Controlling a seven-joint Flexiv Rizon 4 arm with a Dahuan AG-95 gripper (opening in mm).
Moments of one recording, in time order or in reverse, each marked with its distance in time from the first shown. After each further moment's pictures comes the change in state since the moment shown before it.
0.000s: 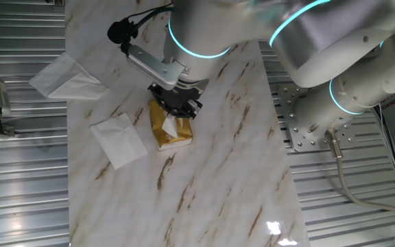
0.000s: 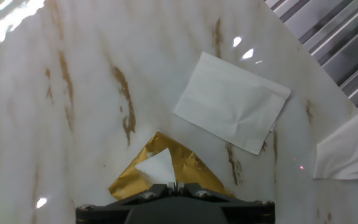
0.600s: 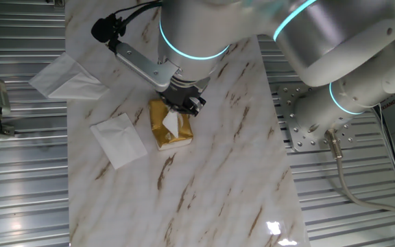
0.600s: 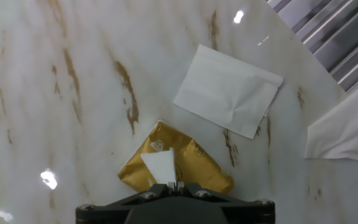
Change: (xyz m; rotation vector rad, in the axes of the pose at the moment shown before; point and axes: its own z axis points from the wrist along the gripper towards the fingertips) arm -0.001 0.005 -0.040 -0.011 0.093 0.050
